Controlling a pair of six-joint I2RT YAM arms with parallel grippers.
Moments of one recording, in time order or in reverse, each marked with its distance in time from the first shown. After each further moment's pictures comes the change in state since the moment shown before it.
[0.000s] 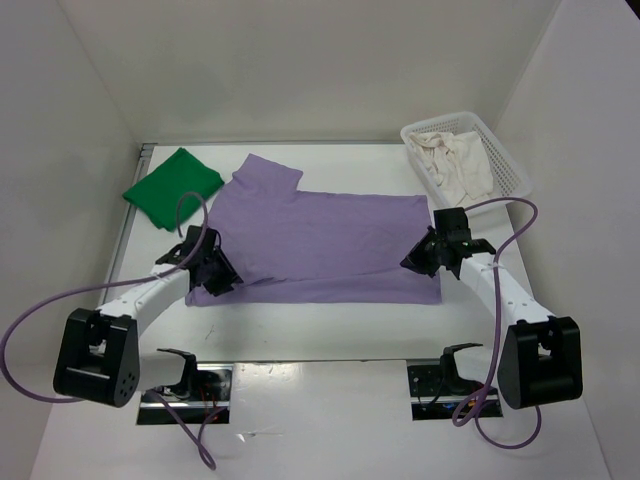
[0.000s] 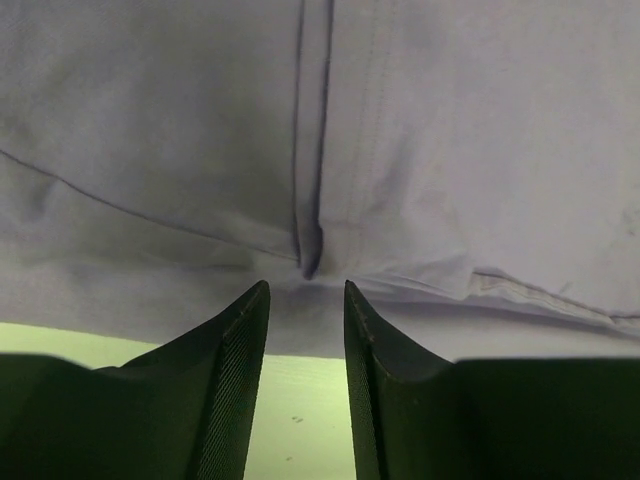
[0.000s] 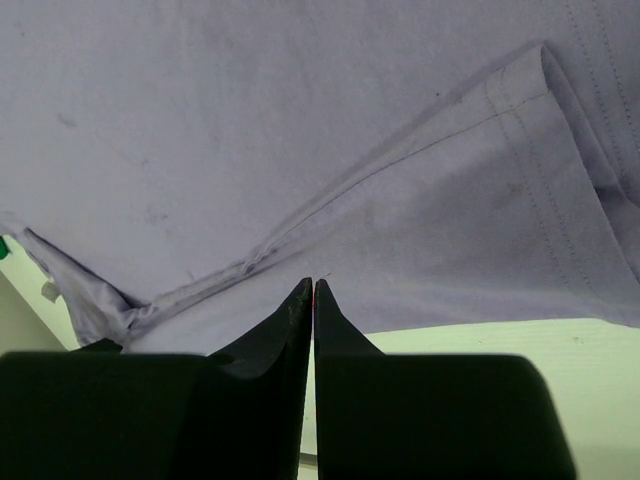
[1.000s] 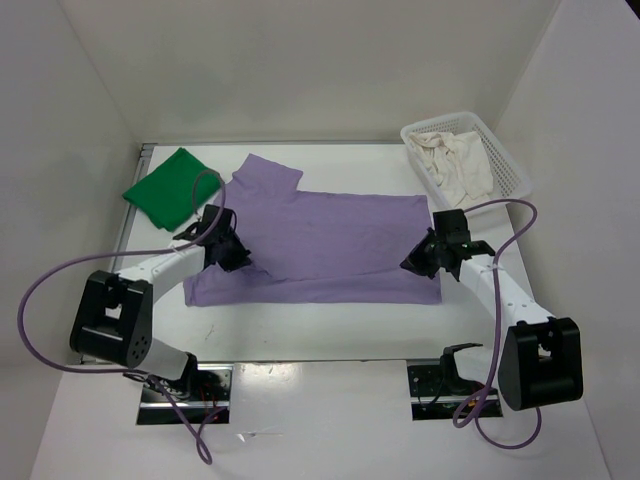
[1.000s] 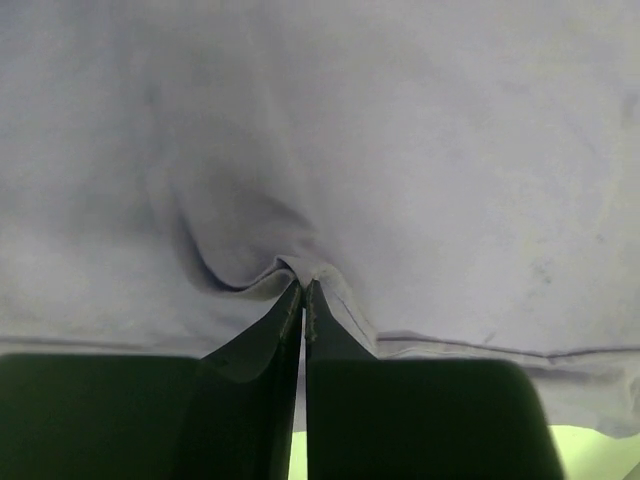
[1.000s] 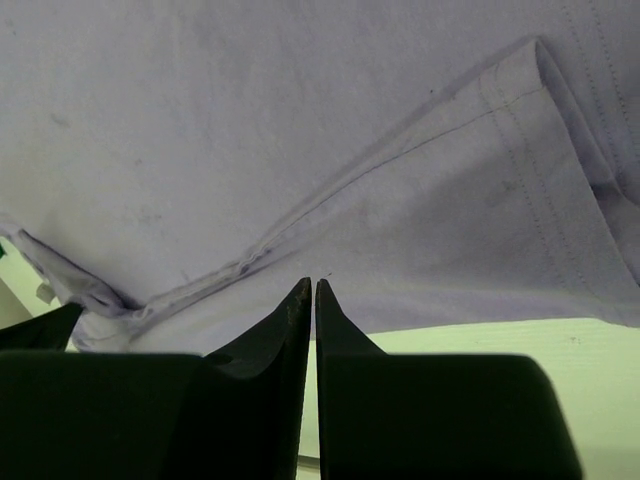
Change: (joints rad) left arm -0.058 0.204 0.159 0.101 -0.036 -0.020; right arm 0.006 -0.007 -0.016 0.009 0.004 0.003
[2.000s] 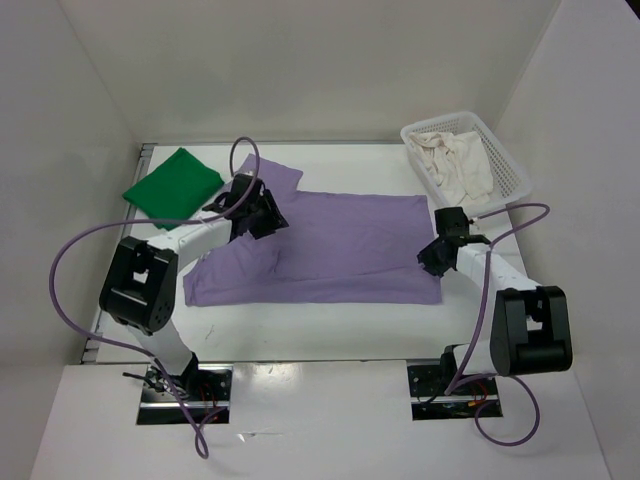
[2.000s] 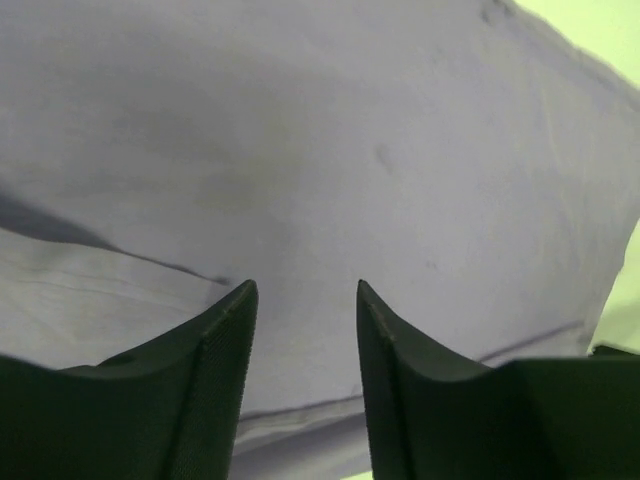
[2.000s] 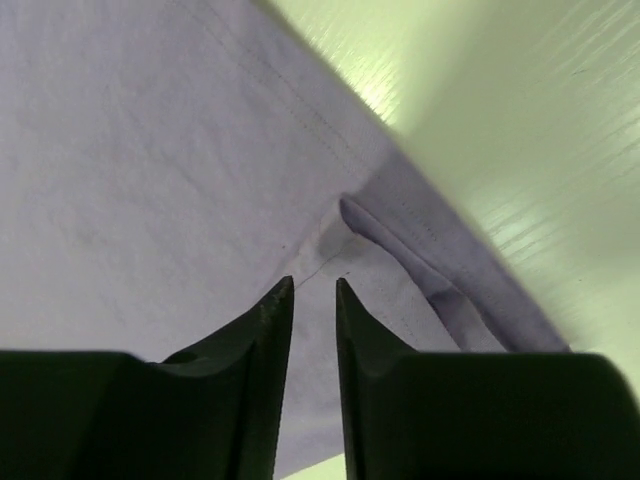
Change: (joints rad) left arm -0.119 0.249 0.331 0.113 0.032 0.084; right arm -0.070 0.164 0.010 0.049 0.277 0.097
